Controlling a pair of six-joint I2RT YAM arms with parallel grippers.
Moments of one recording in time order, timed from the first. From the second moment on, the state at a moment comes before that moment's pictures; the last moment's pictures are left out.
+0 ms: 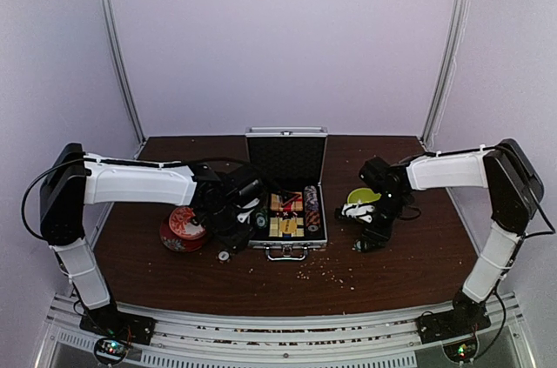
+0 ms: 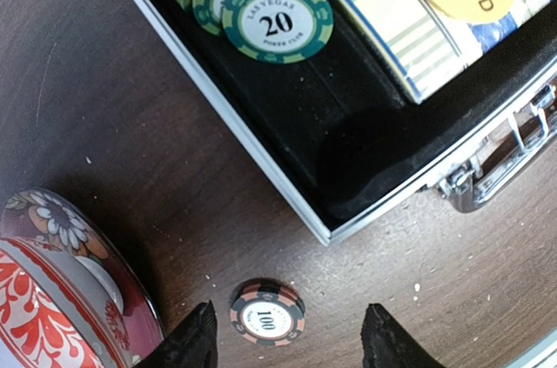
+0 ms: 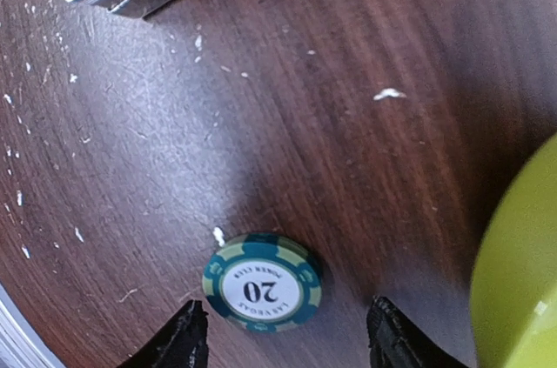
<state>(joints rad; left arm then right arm) -0.94 1.79 1.25 -0.80 -0.16 -0.26 0.53 1.74 1.06 -0.77 -0.17 -0.63</state>
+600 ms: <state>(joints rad) -0.94 1.79 1.23 -0.77 -0.17 -0.28 0.64 1.77 1.07 -0.74 -0.13 -0.59</state>
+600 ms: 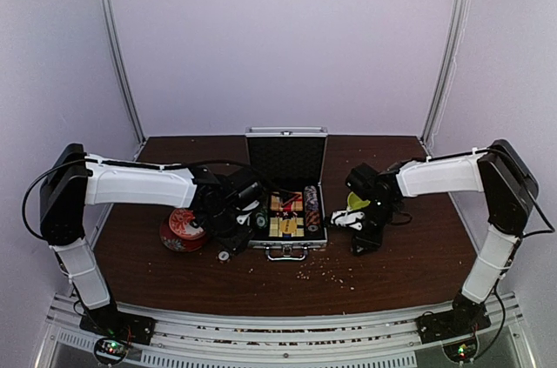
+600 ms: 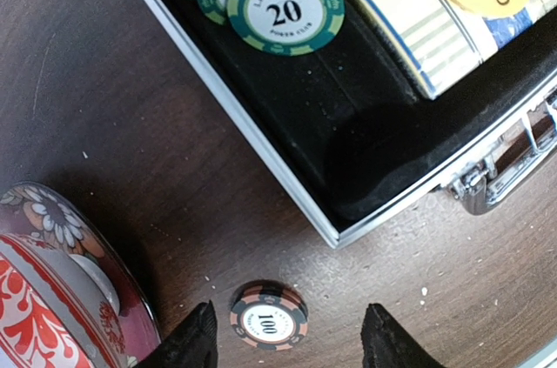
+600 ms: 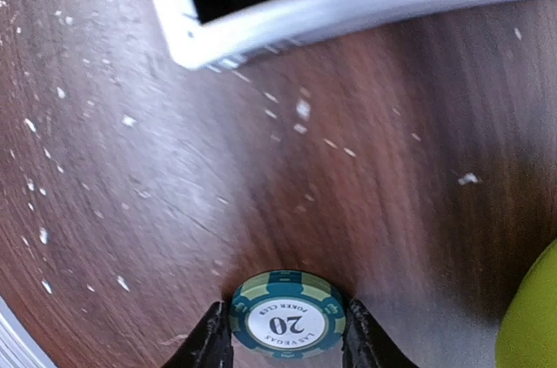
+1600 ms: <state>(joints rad) -0.88 1.57 1.08 -0.78 -0.27 -0.36 1.09 2.09 1.52 -0.80 -0.20 -0.57</state>
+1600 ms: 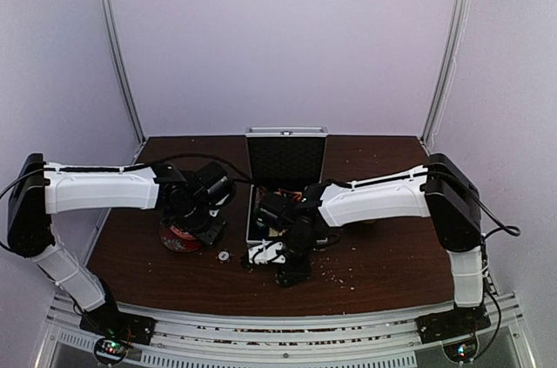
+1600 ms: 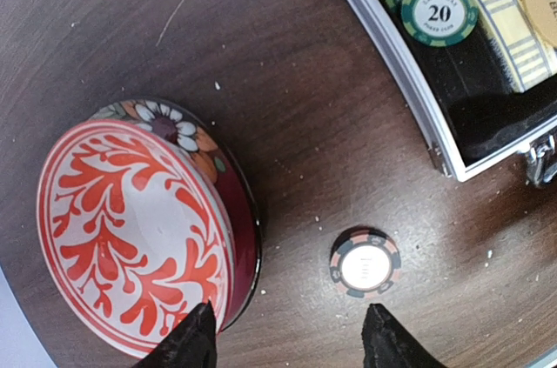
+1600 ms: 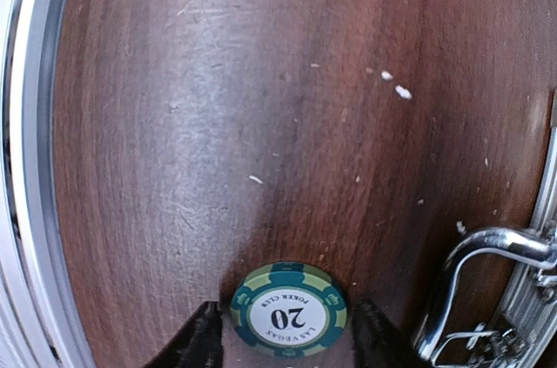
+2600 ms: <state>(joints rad) -1.18 1.95 1.41 -0.75 -0.08 -0.01 0.43 1.31 0.90 -0.49 -0.44 -0.43</state>
